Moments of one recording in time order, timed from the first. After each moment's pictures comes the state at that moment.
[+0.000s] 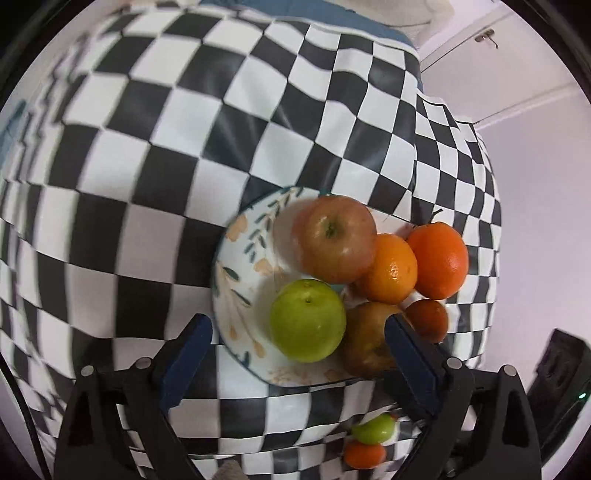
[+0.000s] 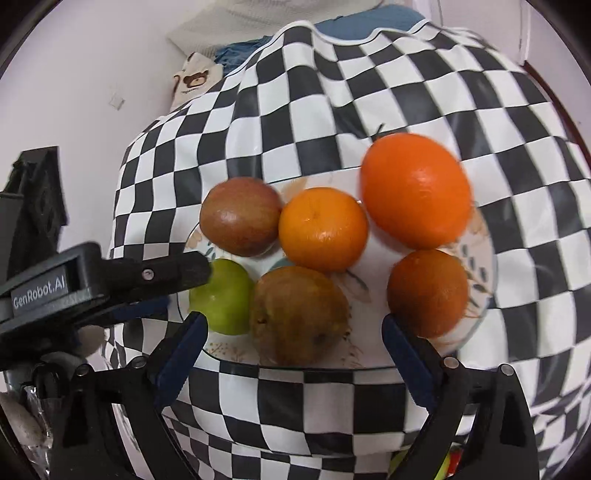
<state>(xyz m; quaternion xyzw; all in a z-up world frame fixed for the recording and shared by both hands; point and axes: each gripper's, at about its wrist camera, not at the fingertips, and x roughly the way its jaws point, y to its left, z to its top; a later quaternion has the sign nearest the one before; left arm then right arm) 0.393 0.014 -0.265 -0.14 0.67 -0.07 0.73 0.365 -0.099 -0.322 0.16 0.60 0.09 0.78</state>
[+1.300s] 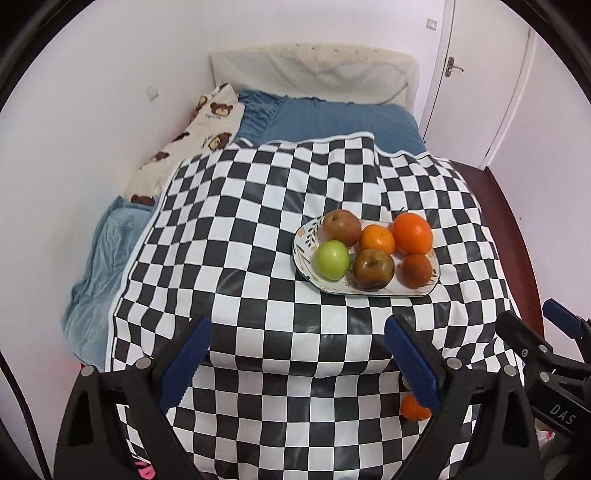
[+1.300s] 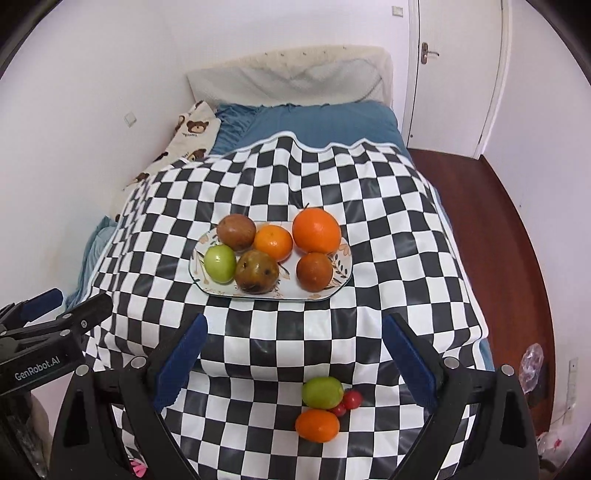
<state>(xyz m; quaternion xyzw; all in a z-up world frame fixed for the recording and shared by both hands) 0.201 -0.017 -0.109 0.01 0.49 0.01 0.87 0.196 -0.131 -0.150 0.04 0.47 0.04 0.88</state>
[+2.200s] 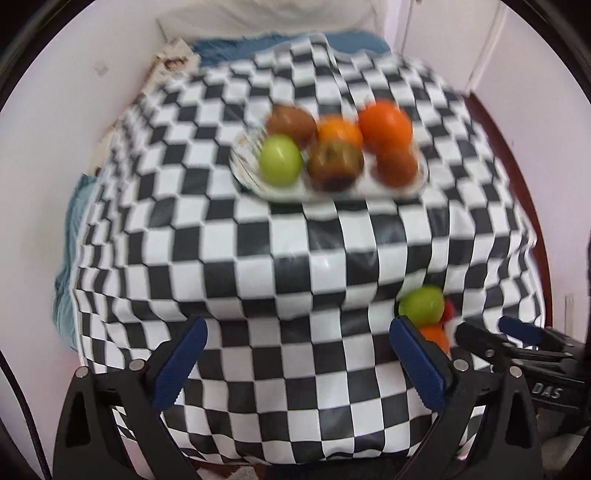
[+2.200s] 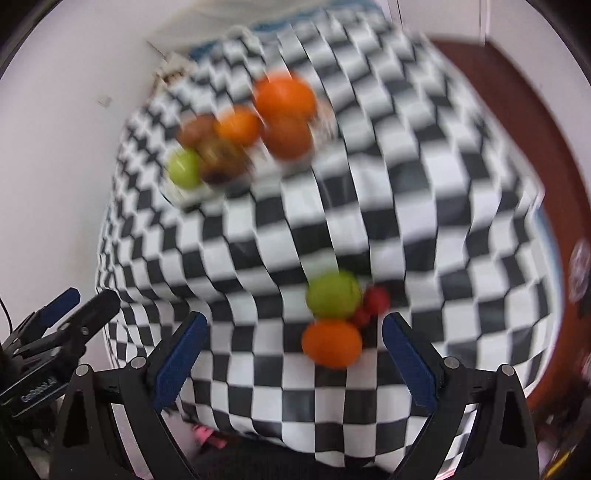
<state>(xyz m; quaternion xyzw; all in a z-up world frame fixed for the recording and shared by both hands) 0.197 -0.075 -0.211 0.07 0.61 -0.03 0.79 0.174 -0.192 -0.287 0.19 0.63 0.06 0.75</state>
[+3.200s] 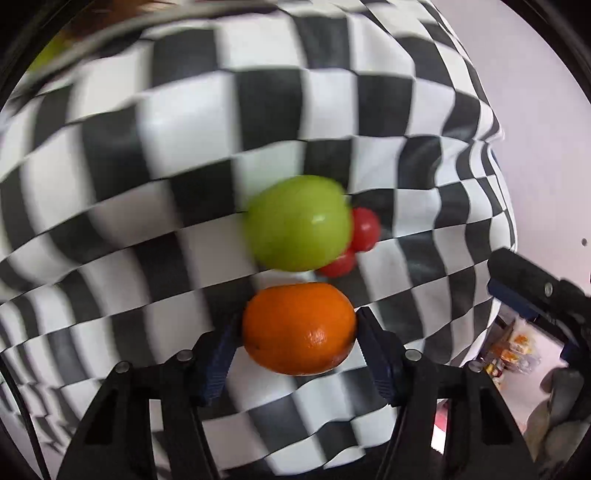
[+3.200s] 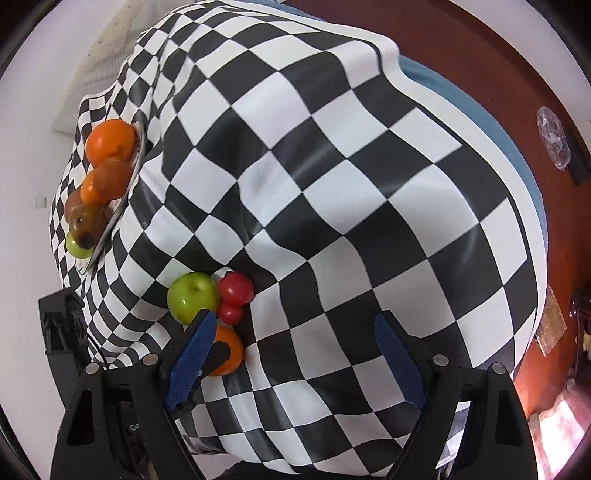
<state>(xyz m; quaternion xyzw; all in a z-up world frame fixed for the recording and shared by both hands) 0.180 -0.163 -0.336 0.02 0.73 -0.19 0.66 0.117 -0.331 -0.357 0.34 0.63 -0.07 0.70</state>
